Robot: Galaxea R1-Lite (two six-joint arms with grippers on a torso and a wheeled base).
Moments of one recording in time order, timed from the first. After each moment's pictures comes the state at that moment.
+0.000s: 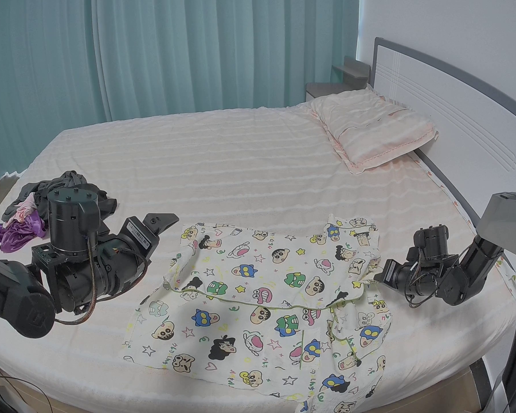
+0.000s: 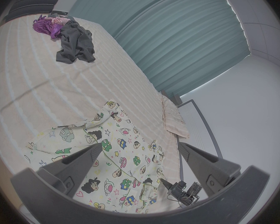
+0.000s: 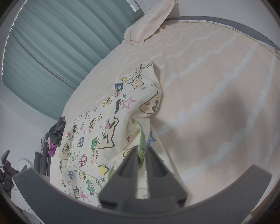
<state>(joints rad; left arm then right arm) -0.41 1.63 -0.59 -0.65 0.10 -1.05 0.17 2.23 -0.74 -0.78 0.14 0.61</state>
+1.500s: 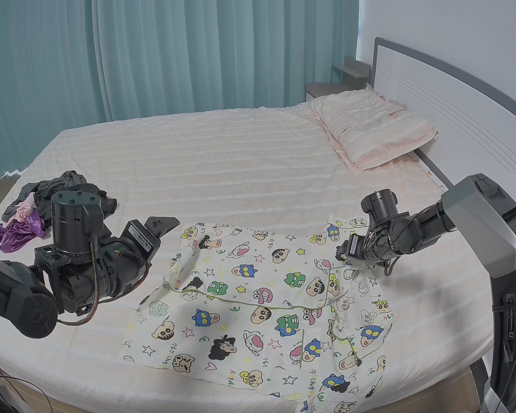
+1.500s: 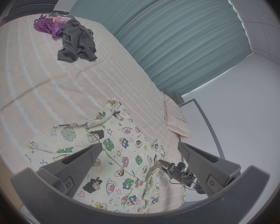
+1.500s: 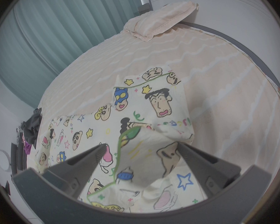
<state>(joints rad) -0.41 1.64 -0.58 -0.65 0.10 -1.05 0.28 2.42 -1.47 -0.08 -0.10 0.54</state>
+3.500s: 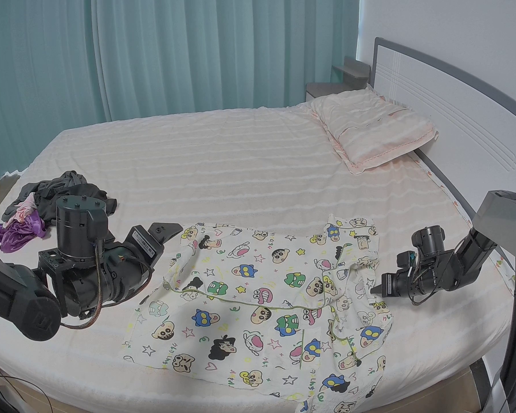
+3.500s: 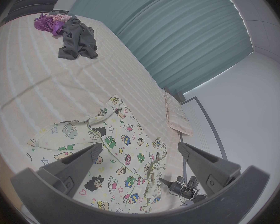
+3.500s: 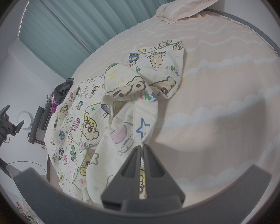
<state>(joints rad) -0.42 1.66 -0.57 -0.65 0.10 -1.05 0.09 2.32 -0.91 -0.50 0.38 0.16</state>
